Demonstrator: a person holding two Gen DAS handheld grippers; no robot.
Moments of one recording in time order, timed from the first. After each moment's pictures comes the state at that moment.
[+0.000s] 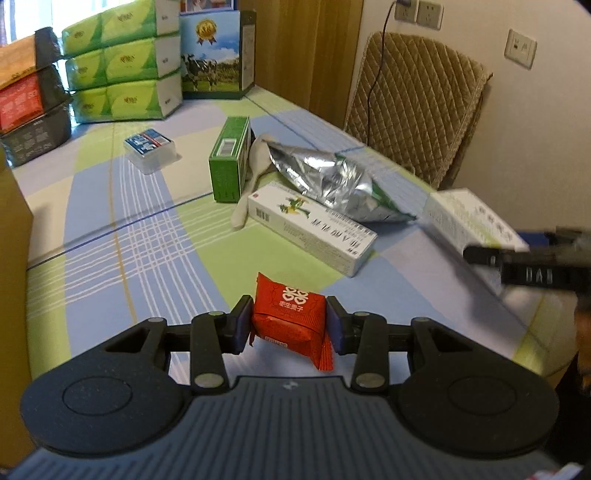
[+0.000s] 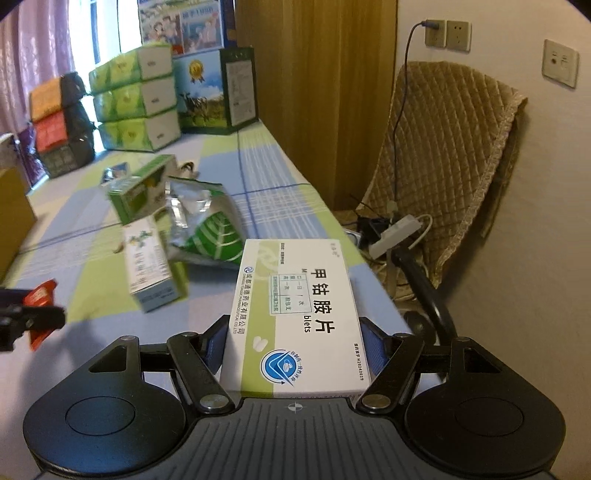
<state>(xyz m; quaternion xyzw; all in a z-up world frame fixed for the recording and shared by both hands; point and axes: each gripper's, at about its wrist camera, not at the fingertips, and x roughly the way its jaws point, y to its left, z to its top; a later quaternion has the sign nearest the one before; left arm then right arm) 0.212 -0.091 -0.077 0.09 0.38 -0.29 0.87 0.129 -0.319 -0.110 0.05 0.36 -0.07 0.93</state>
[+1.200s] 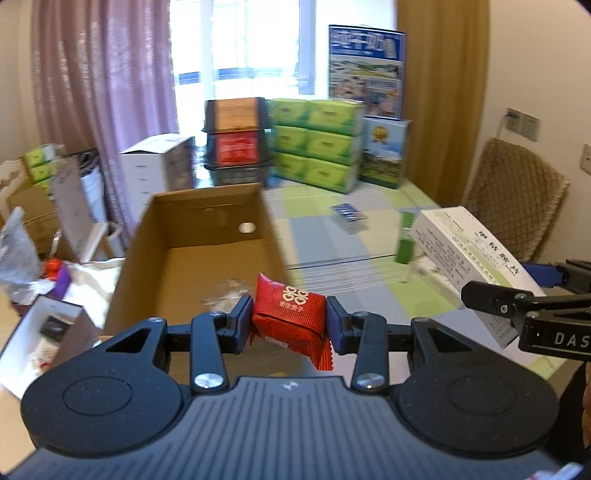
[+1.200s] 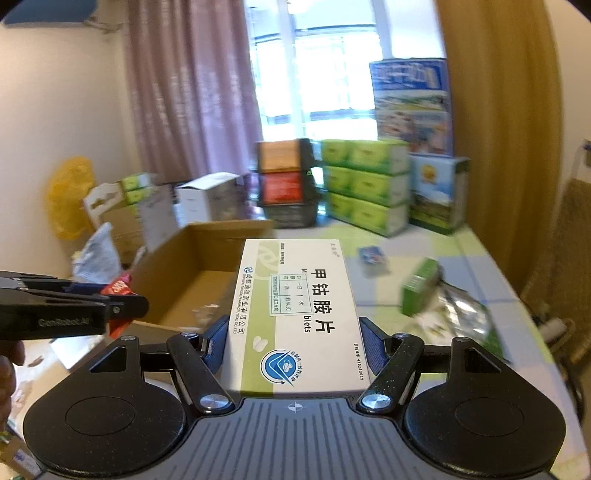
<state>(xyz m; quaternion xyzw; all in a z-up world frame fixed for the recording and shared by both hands) 0.098 0.126 0.075 0.04 0.30 -0.10 0.95 0.065 -0.078 0.027 0.02 0.26 0.18 0.95</state>
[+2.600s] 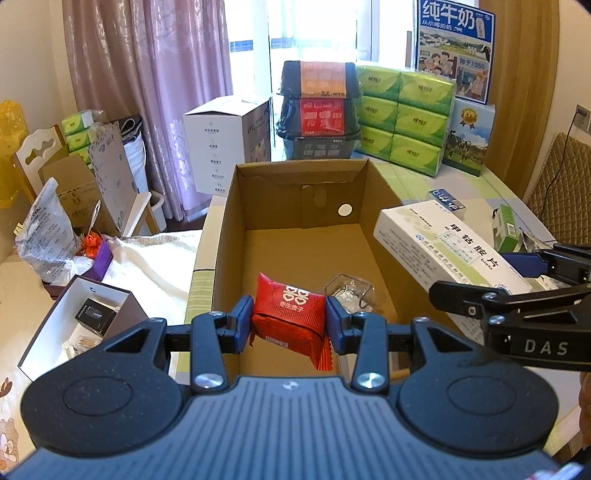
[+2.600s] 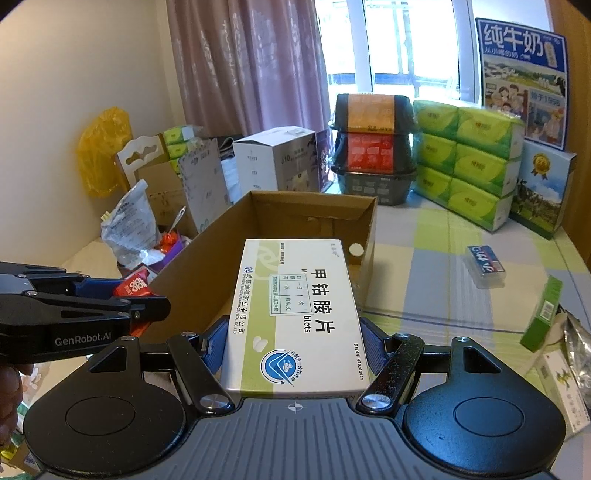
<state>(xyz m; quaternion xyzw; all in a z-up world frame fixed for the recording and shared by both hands) 0.197 0.228 0.040 0.03 0.35 -0.04 0.94 0.181 0.058 -0.016 -0.01 0.32 0.25 0.91</state>
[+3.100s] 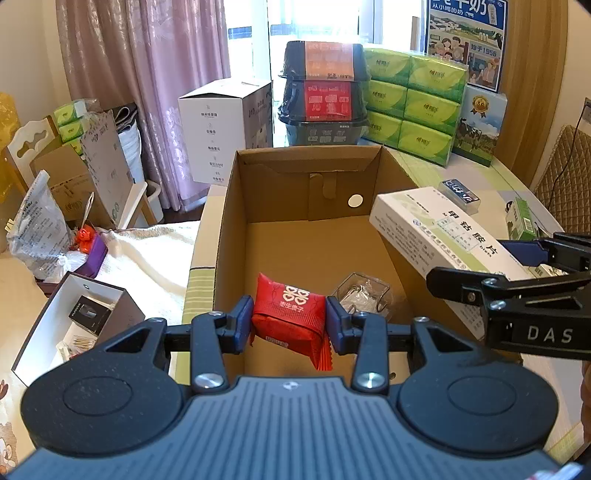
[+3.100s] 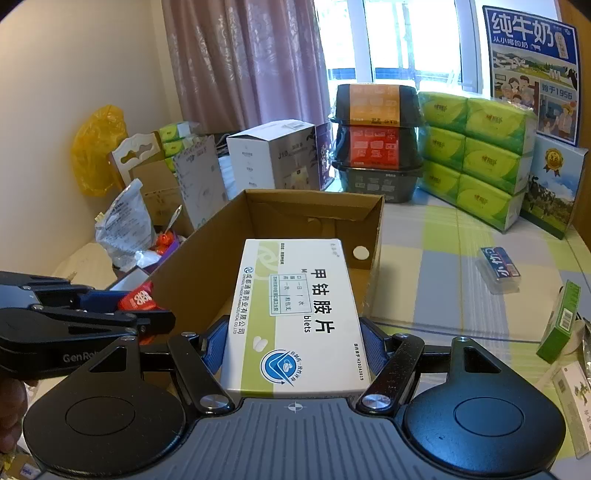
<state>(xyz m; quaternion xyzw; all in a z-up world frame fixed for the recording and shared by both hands) 0.231 0.236 0.022 0.04 0.37 -0.04 0.93 0.215 0.070 -0.029 -0.01 0.32 0.25 0.91</state>
